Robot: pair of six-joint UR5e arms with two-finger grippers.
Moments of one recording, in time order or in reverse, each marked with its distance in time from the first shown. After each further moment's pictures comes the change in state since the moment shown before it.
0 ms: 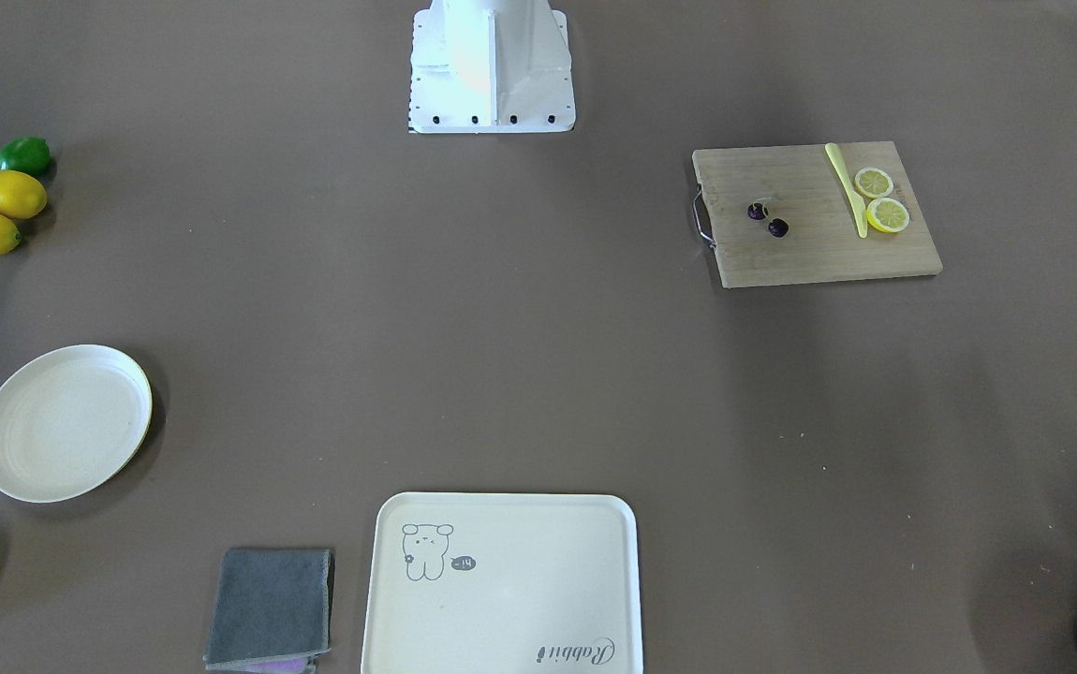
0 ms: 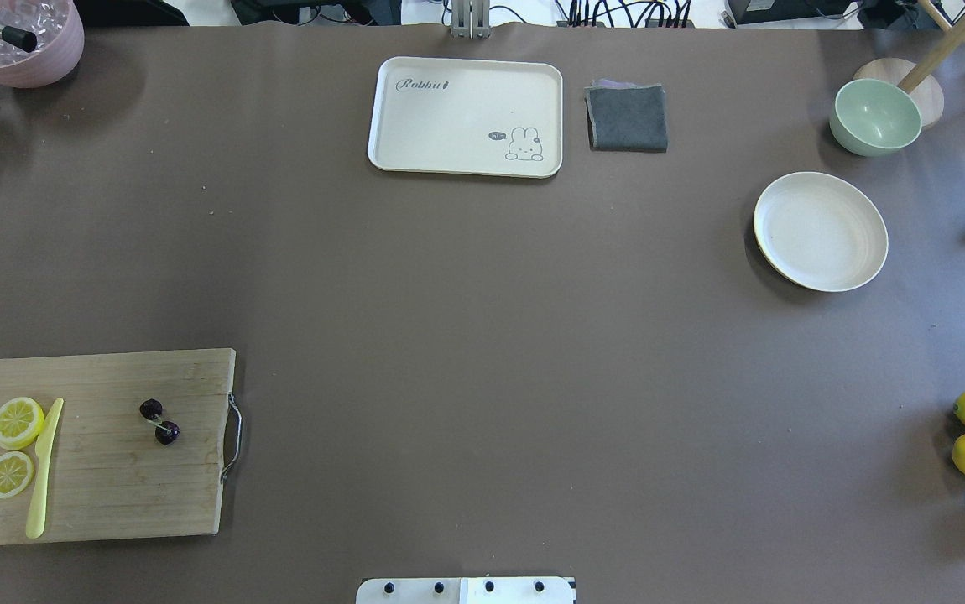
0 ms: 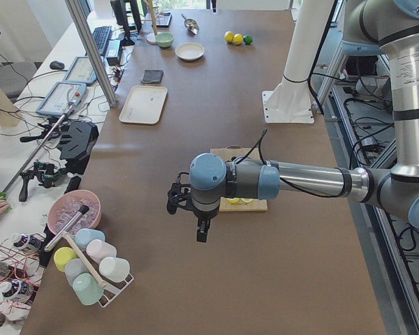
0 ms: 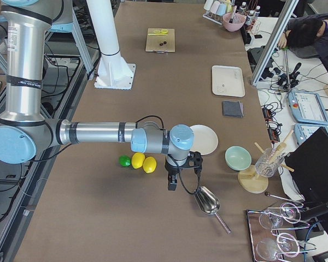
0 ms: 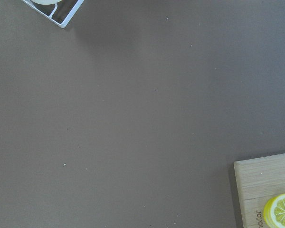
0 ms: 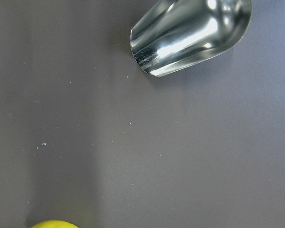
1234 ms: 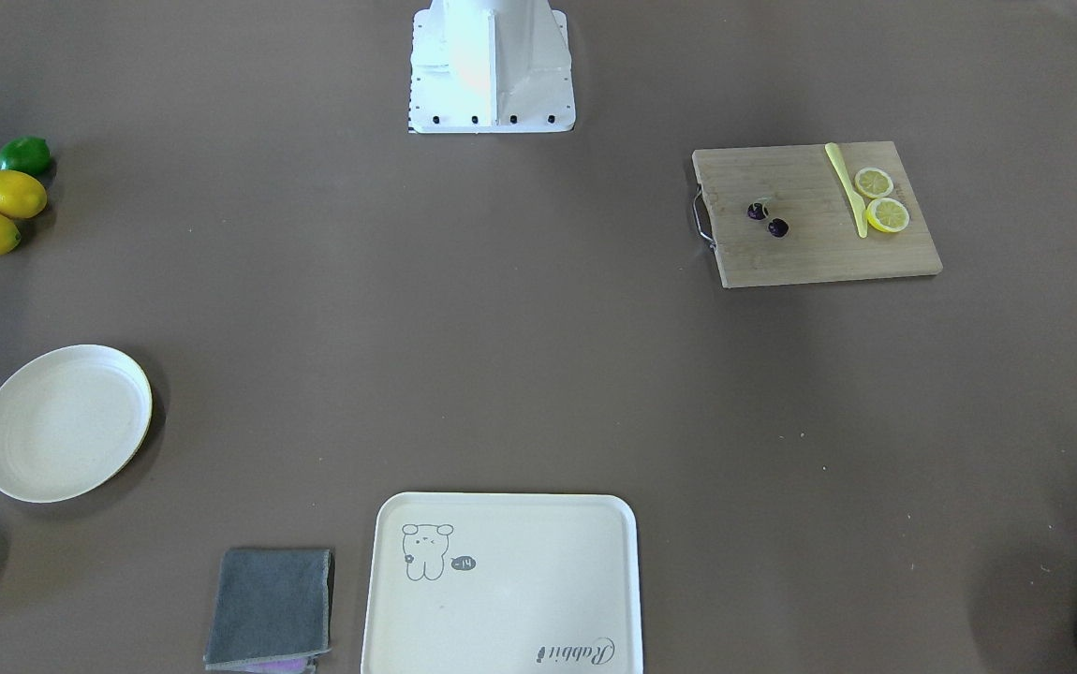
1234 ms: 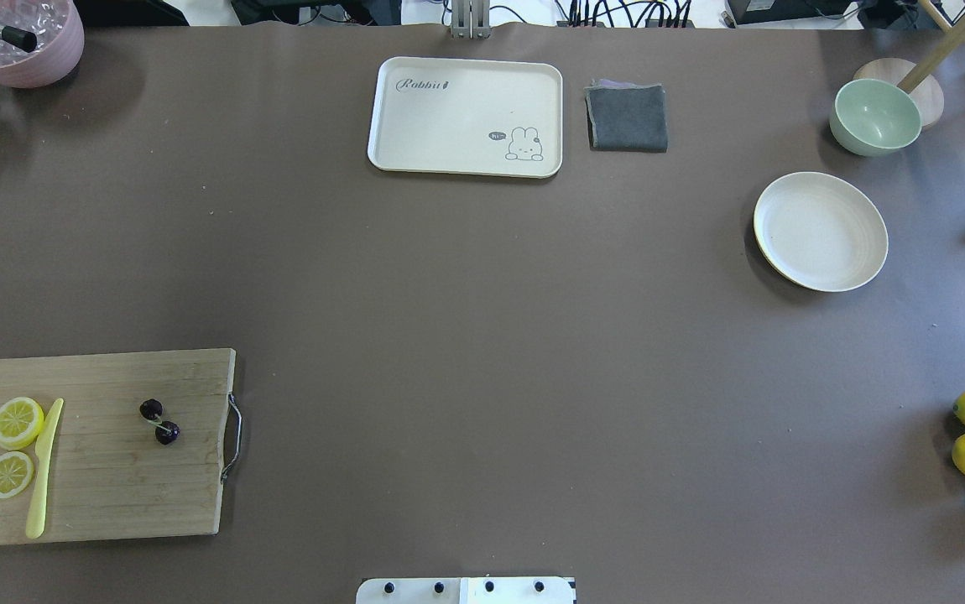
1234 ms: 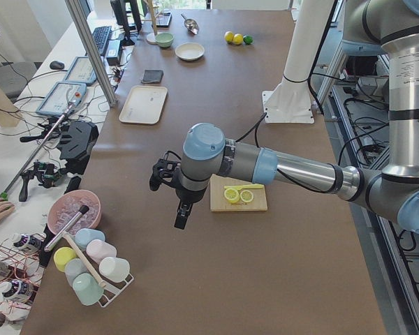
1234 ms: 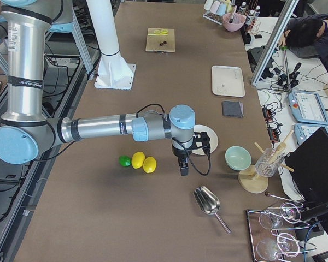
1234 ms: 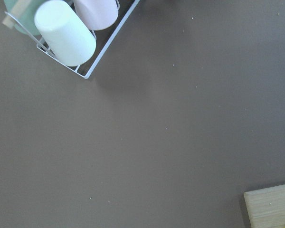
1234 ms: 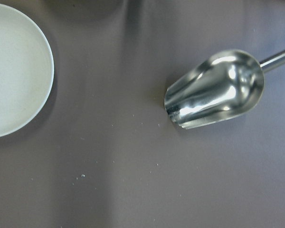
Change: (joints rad) left arm -0.080 -0.107 -0.032 -0.110 0.088 -0.007; right arm 0.025 0.019 0.098 0.156 0.001 0.027
